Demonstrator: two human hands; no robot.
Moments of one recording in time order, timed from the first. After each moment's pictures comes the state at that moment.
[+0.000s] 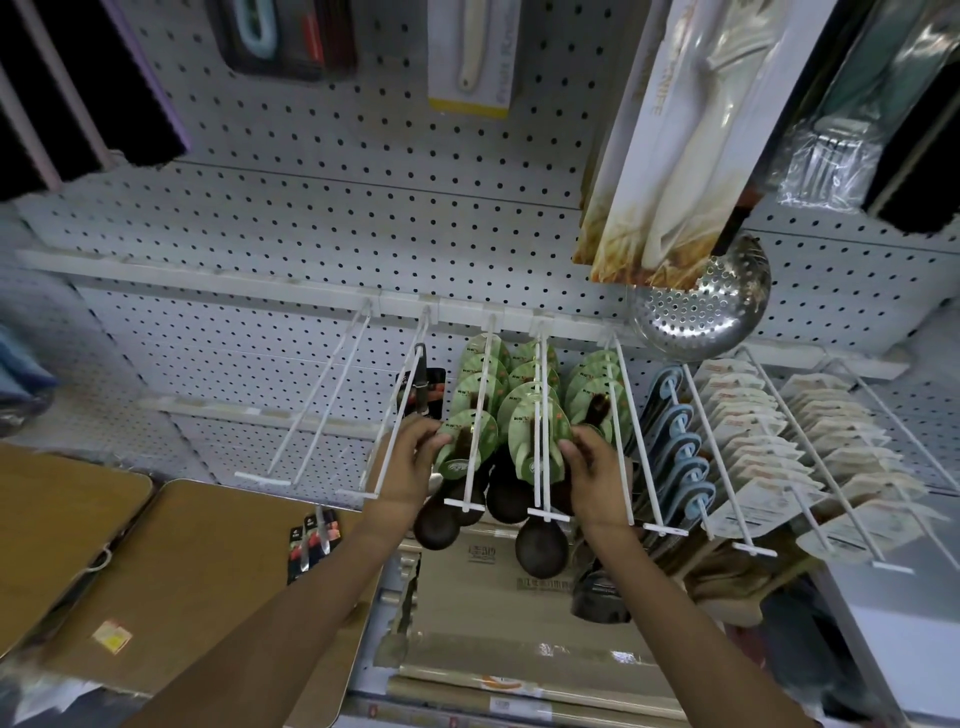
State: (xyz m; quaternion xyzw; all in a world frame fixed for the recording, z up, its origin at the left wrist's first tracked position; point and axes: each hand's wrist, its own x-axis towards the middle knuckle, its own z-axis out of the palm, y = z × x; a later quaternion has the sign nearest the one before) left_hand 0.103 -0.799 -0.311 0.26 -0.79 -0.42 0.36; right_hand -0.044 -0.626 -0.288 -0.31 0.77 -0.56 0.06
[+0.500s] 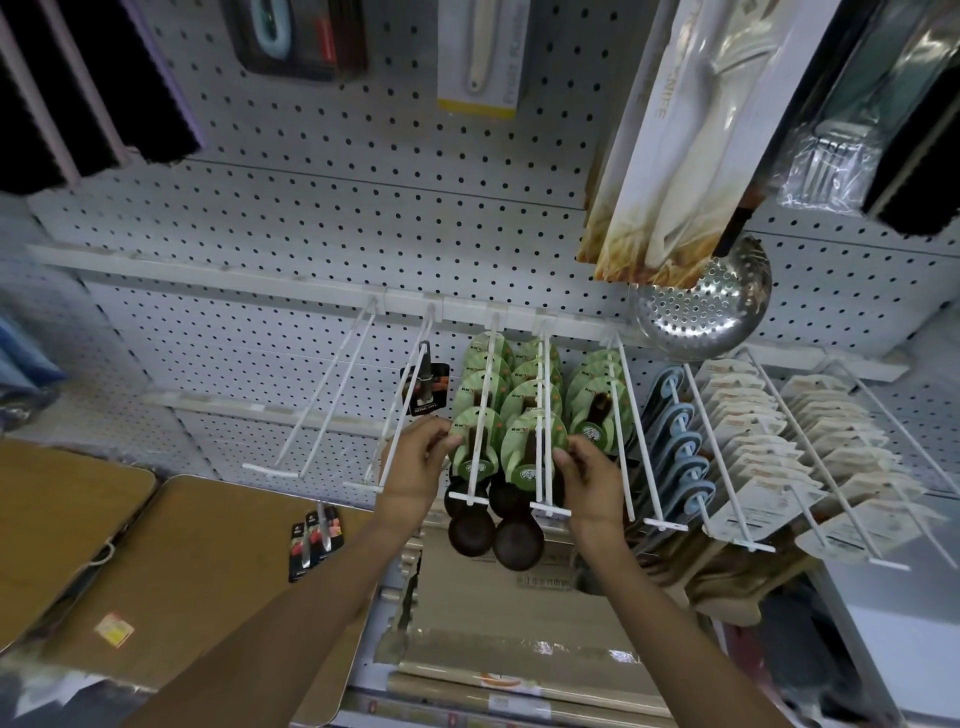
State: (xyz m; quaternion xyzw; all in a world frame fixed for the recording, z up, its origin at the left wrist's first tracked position) left_hand 0.099 -0.795 -0.311 0.23 -0.80 -0.45 0.34; right_hand -0.024 -0.623 -0.288 -0.30 0.75 -0.59 0.10
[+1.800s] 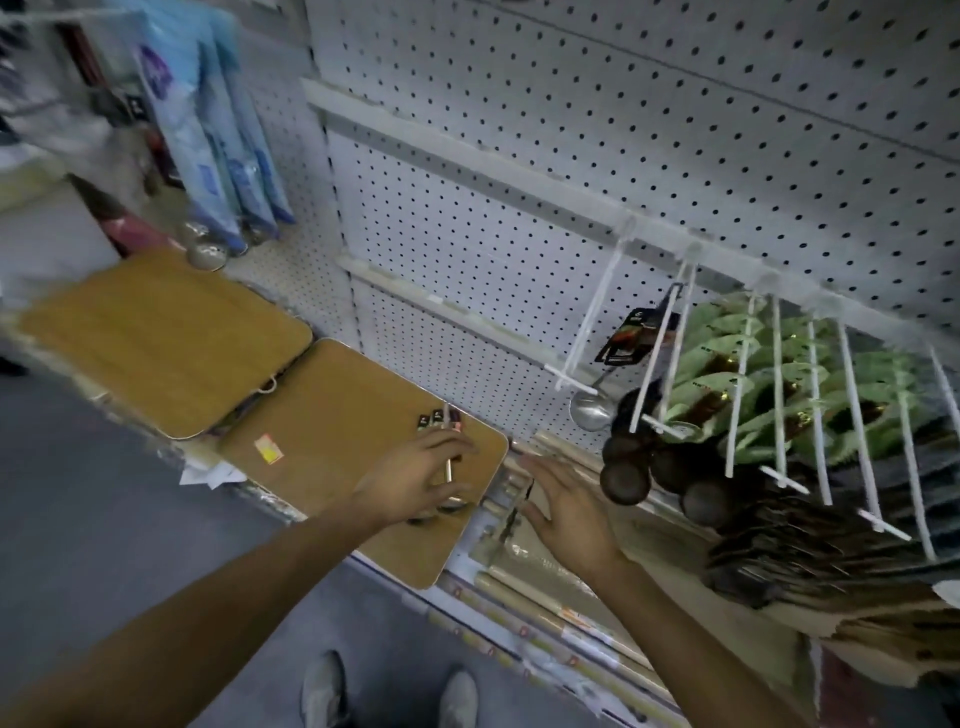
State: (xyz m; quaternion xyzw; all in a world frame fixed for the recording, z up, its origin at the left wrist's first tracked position) left_hand 0.341 -0.874 -0.402 0.24 -0.92 -0.30 0.10; right_hand 0.135 -0.715 -0.392 -0.62 0.75 -0.16 0.15
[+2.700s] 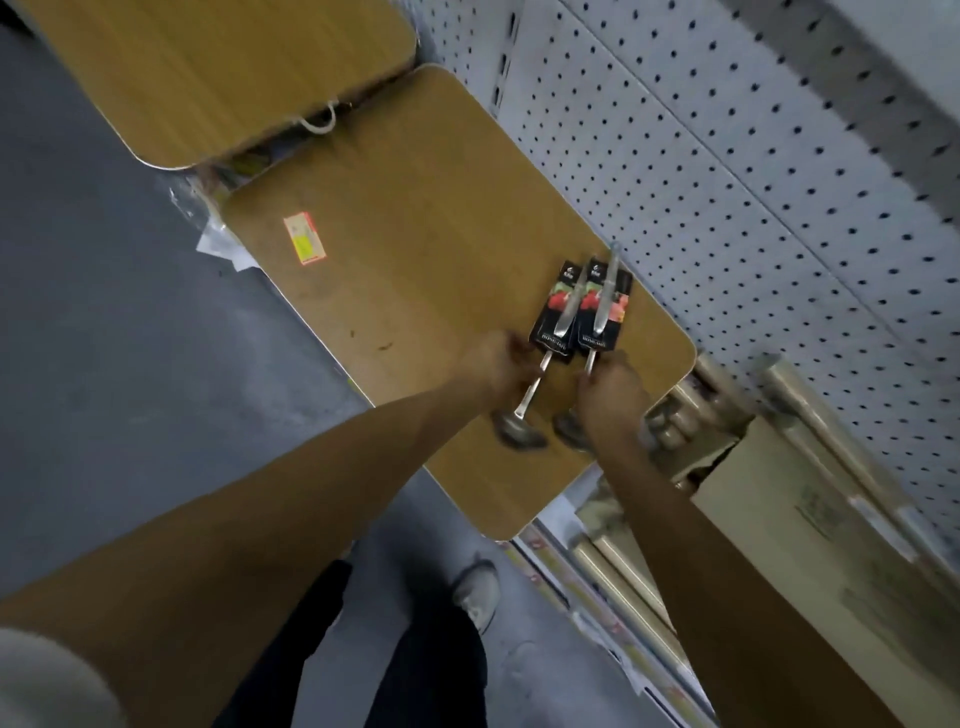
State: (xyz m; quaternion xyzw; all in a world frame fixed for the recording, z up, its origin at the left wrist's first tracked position) left_hand 0.321 -0.984 -0.768 0.58 -0.64 -0.51 0.03; right_hand 0.178 -0.924 -0.753 -0.40 0.88 -0.10 0.23
